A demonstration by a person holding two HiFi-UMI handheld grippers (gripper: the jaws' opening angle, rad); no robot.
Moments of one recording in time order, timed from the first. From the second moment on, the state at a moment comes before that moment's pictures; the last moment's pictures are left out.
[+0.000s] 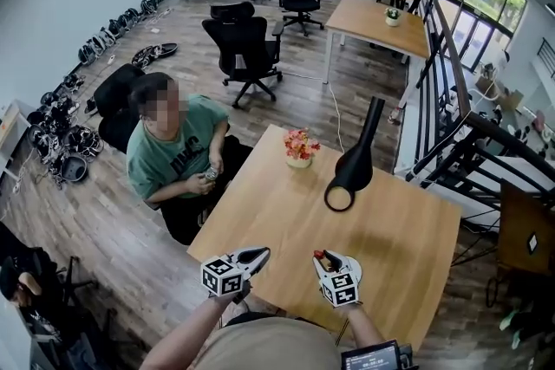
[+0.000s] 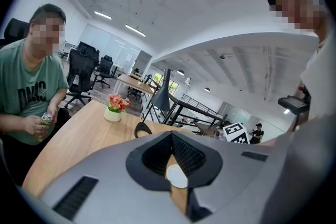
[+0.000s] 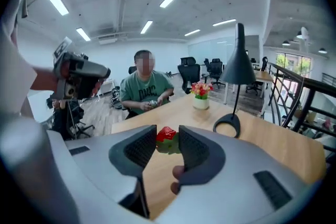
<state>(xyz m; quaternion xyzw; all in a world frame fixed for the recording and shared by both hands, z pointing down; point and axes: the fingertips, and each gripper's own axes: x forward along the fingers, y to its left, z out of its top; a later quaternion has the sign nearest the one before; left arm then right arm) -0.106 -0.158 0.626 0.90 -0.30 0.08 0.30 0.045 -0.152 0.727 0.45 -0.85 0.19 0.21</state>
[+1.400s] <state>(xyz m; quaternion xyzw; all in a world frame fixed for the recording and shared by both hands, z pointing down) 0.018 -0.125 0.592 0.93 -0.24 0.04 0.29 0.167 -0.078 0.557 0.53 -0.84 0.10 0.12</state>
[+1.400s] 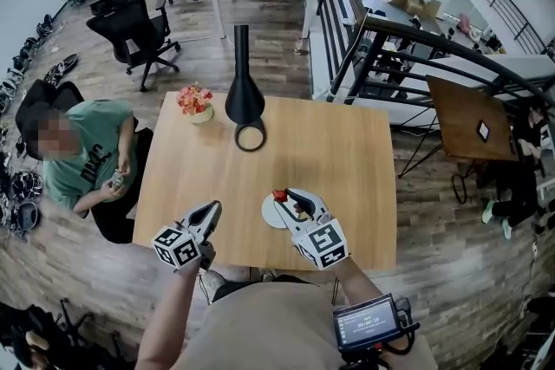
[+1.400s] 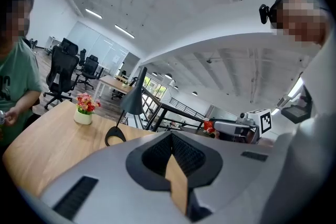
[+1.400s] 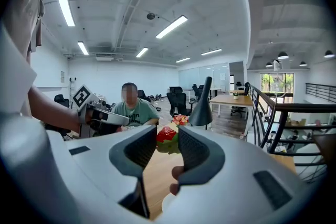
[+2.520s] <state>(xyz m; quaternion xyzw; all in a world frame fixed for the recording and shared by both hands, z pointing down) 0.058 -0.129 0.671 0.93 -0.21 0.15 0.27 0.213 -0.088 0.778 0.51 -0.78 0.23 0.27</state>
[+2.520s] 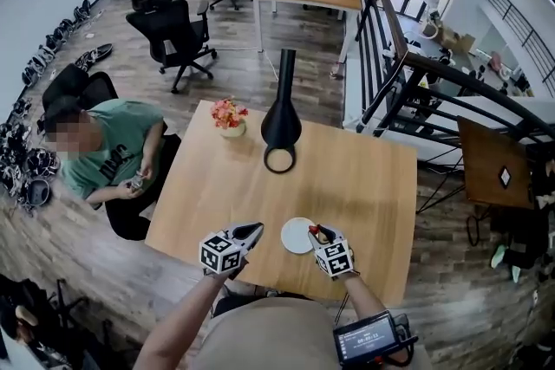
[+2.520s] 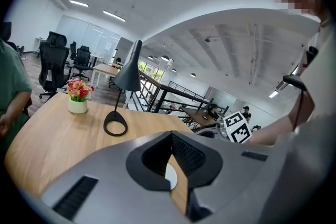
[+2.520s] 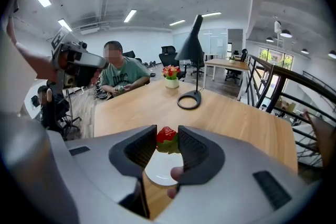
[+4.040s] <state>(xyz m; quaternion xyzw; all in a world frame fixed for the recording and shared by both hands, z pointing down) 0.057 -0.095 0.713 0.90 -0.21 0.20 0.32 0.204 -0.097 0.935 0.53 -0.74 0.31 0.28</state>
